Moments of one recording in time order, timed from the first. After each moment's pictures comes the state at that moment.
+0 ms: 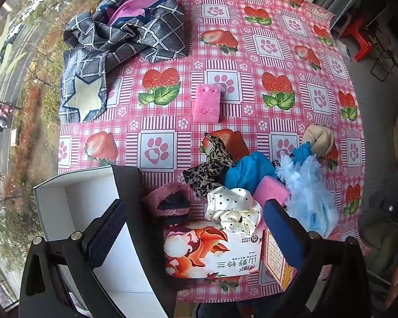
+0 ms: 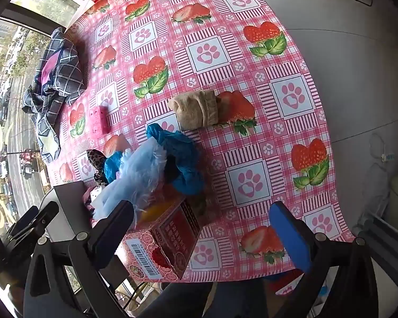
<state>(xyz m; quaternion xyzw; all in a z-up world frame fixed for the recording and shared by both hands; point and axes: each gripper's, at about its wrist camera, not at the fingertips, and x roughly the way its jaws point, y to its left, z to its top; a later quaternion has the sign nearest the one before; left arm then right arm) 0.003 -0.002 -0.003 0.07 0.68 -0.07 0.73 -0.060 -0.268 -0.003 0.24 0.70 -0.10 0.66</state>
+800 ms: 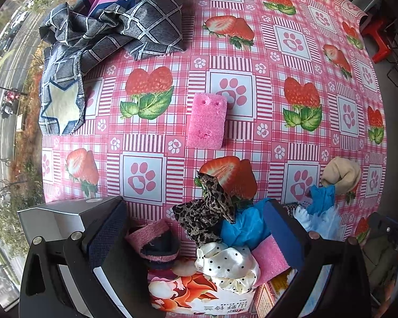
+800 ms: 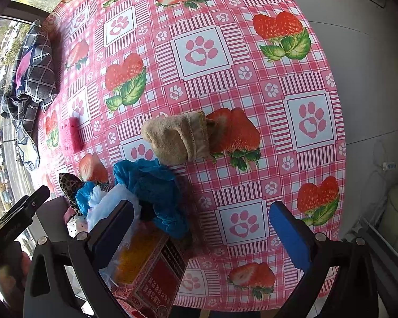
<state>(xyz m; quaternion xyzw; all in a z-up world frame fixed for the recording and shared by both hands) 0.061 -0.031 -0.066 0.08 0.71 -0.04 0.69 -0.011 -0.297 -0.071 0.24 0.74 -0.08 0.63</state>
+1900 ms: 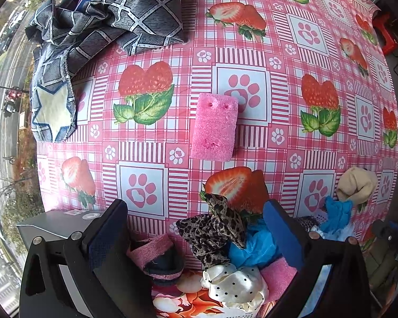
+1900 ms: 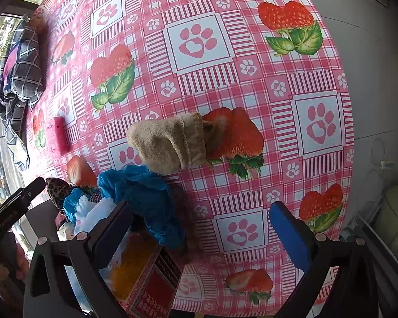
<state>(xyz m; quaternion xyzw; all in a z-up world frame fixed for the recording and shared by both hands) 0.084 -0.032 -0.094 0.10 0.72 -0.03 0.68 0.004 -0.298 -0.099 0.23 0.76 -0.08 0.61</state>
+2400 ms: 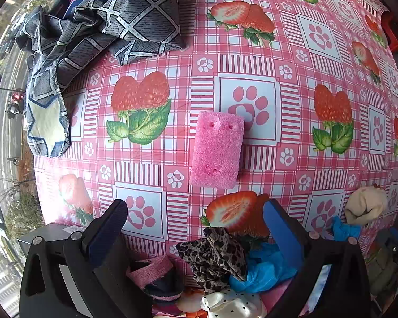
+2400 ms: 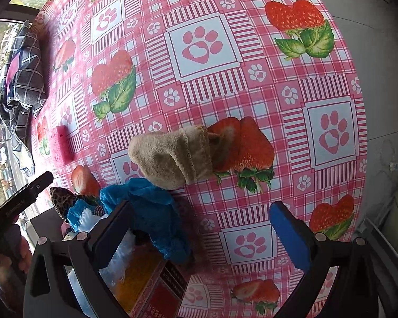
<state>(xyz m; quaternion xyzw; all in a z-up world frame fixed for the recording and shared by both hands) 0.113 -0.032 -0.117 0.11 0.72 -0.02 0.69 0.015 -0.303 -0.112 0.26 0.74 -0.06 0.62</state>
